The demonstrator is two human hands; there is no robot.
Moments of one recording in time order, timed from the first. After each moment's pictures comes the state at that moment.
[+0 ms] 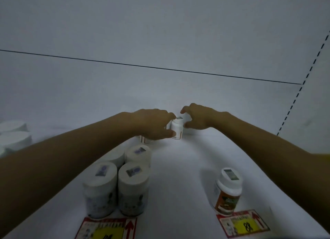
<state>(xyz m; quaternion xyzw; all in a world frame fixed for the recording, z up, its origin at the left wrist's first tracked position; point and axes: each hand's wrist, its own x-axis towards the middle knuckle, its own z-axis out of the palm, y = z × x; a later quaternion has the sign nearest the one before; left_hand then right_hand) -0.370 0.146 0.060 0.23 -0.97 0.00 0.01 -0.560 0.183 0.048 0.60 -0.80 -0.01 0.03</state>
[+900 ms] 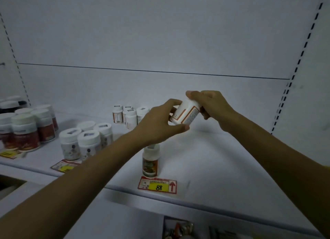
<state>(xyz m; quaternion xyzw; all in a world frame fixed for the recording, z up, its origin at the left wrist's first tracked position) -0.461 0.337 0.052 0.31 -0.87 -0.18 0.33 -0.635 0.358 0.073 0.58 -0.60 0.52 -0.18</state>
